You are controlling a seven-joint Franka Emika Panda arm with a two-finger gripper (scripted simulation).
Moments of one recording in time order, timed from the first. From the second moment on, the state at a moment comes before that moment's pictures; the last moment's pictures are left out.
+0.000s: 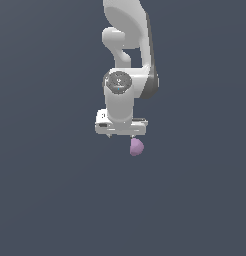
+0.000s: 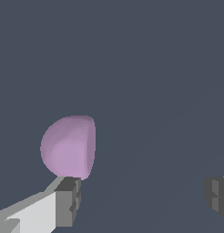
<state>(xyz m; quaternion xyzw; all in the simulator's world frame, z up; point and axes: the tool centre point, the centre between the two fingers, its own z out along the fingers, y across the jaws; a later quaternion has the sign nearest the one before) -0.028 -0.009 0.133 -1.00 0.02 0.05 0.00</state>
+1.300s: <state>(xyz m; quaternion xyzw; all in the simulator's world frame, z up) -0.026 0.070 0.086 -1.00 0.03 0.00 0.00</state>
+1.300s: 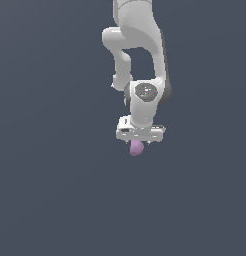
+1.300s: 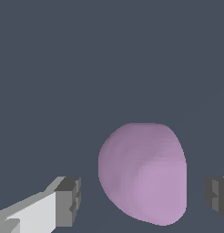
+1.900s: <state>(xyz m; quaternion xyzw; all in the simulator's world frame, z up) -0.026 0.070 0.055 -1.00 0.03 0.00 0.00</state>
